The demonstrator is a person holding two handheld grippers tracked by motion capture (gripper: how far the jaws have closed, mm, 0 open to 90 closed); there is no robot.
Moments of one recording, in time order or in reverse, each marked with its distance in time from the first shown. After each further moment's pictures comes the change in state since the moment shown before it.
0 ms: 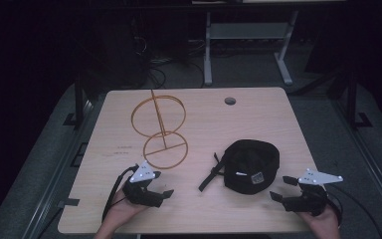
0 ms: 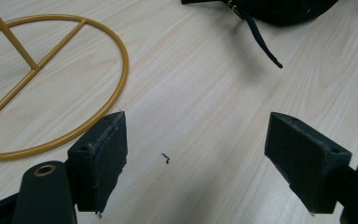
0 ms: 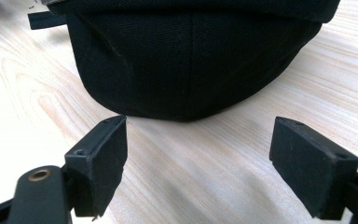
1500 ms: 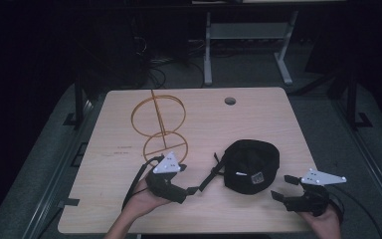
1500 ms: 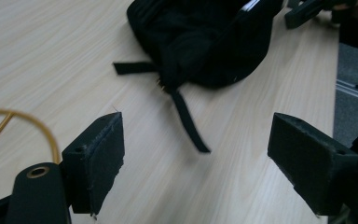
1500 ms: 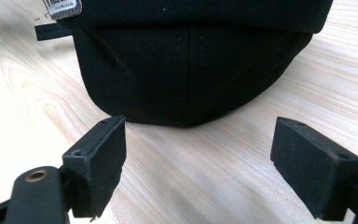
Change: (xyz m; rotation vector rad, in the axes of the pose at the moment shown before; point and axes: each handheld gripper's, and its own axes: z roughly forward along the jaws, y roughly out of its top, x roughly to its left) left arm -0.036 0.068 0.020 -0.042 -0.142 0.099; right arm 0.000 0.000 -0.005 -0.032 0.006 0.014
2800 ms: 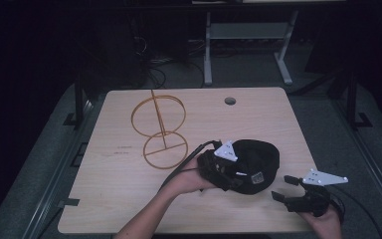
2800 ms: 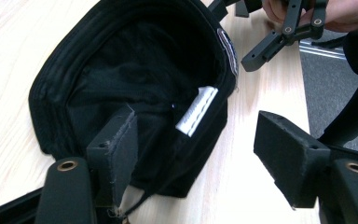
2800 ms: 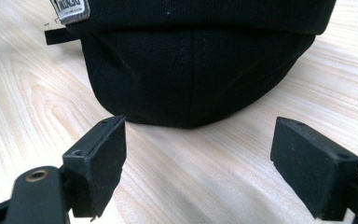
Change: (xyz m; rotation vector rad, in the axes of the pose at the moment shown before) left arm -0.023 0.093 0.093 0.136 -0.198 0.194; right arm -0.001 -0.001 -0.002 -0.016 0.025 0.008
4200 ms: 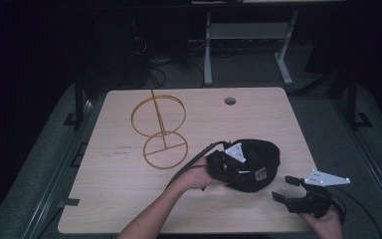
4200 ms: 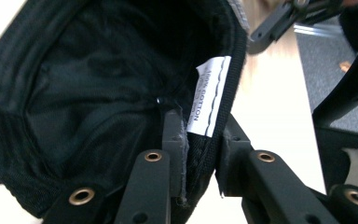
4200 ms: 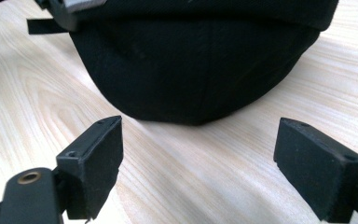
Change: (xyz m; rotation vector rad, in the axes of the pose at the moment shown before) left arm 0.009 0.007 0.021 0.052 -0.089 0.036; right arm 0.001 0.000 -0.003 -0.020 0.009 0.020
